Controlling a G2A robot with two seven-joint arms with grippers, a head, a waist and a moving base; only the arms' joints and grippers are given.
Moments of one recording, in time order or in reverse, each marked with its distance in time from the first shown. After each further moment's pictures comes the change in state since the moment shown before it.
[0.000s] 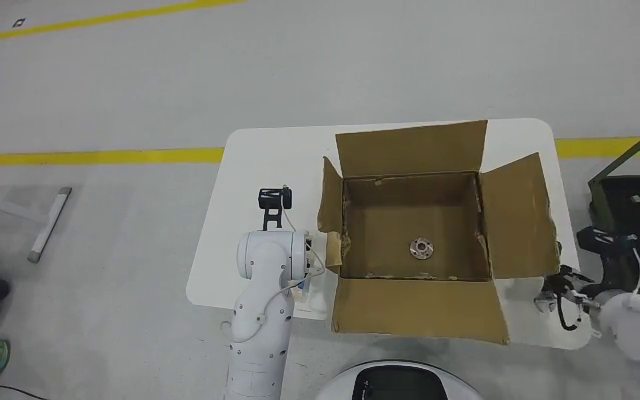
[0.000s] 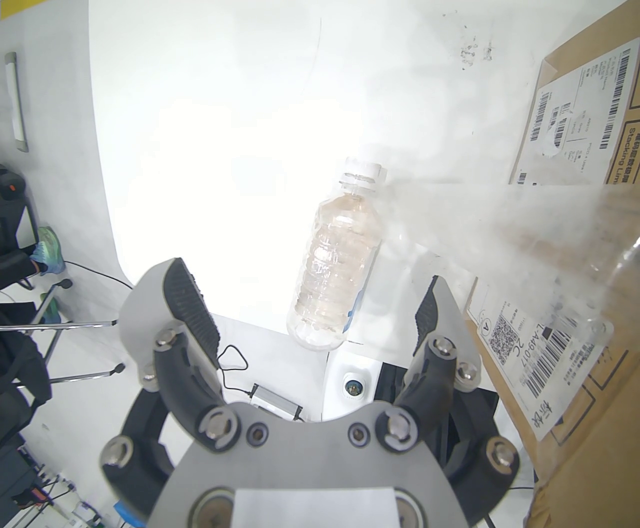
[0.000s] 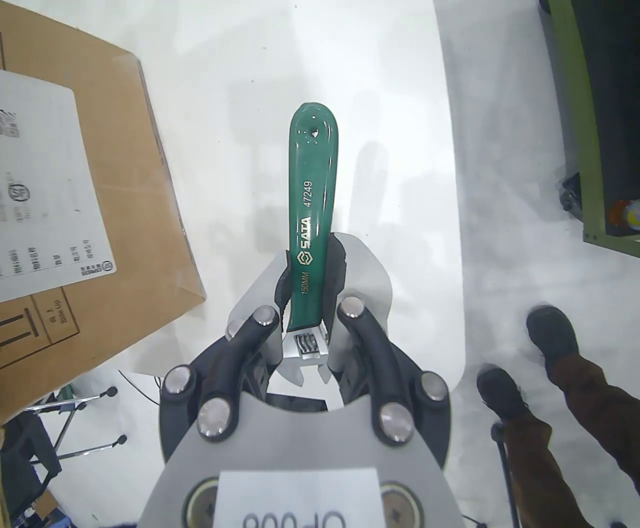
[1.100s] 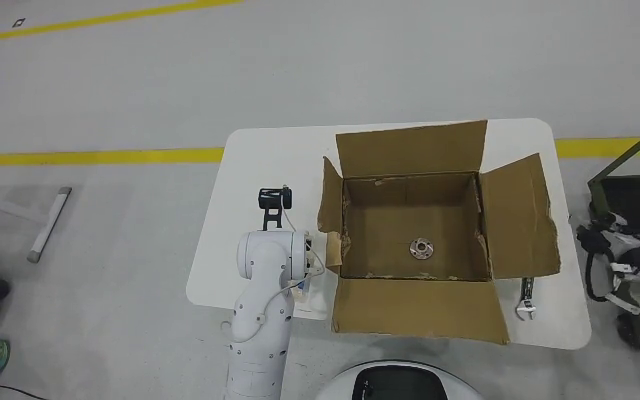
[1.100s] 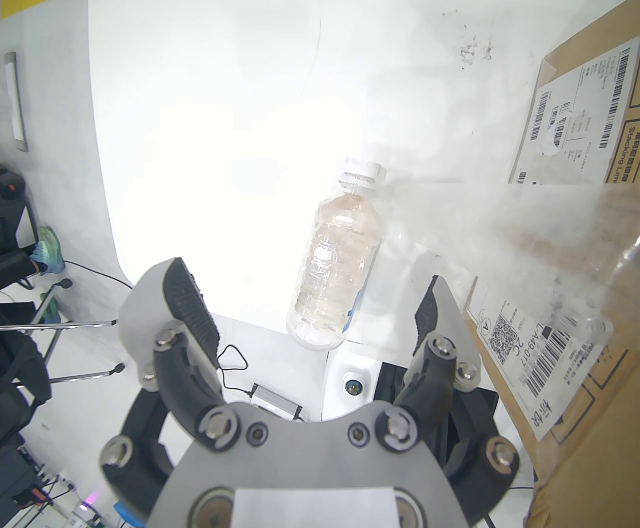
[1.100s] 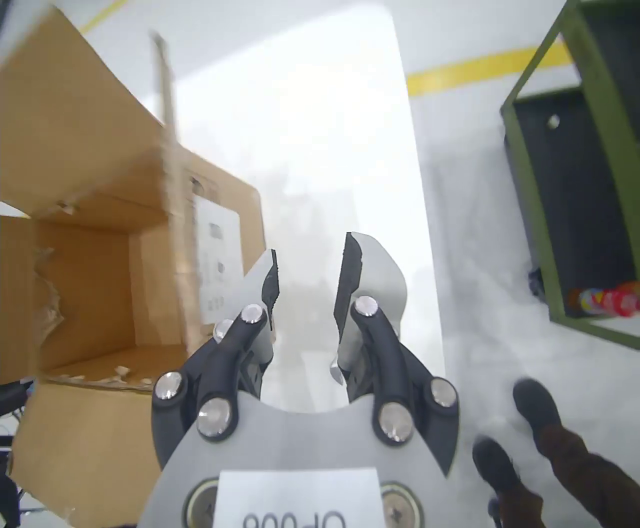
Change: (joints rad) left arm 0.000 0.000 0.000 0.000 0.000 0.000 0.000; right arm 0.094 0.041 0.043 -0.344 -0.020 0.078 0.004
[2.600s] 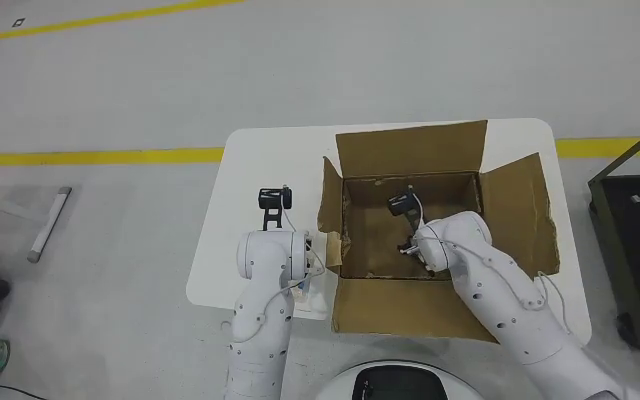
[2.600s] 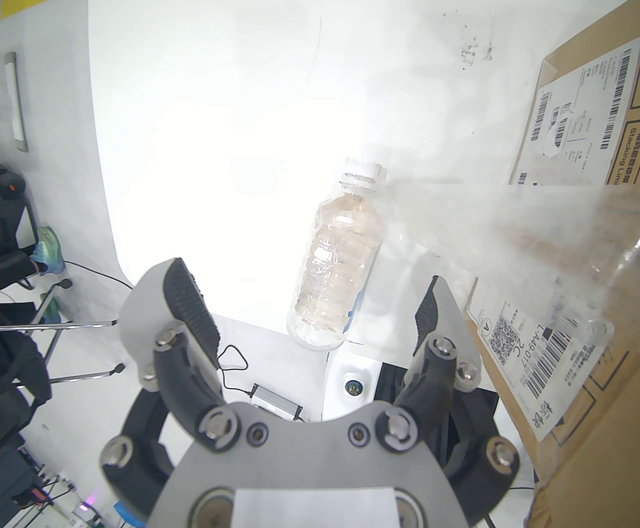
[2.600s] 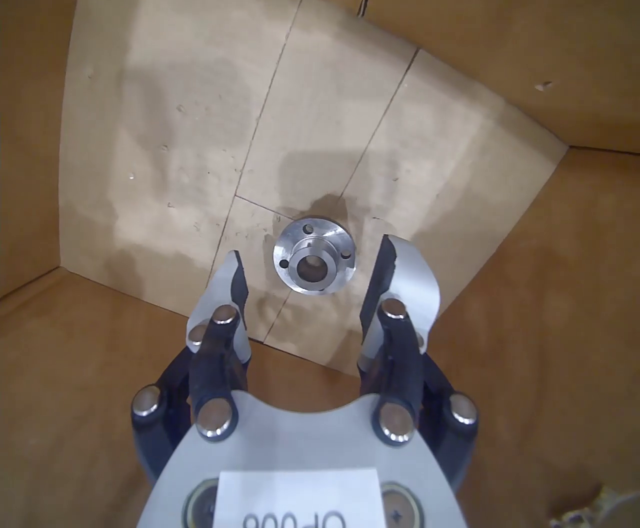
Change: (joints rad) left arm 0.000 0.000 0.000 0.000 0.000 0.000 0.000; right arm 0.622 -0.043 -0.939 0.854 -0.323 -0.010 0.279
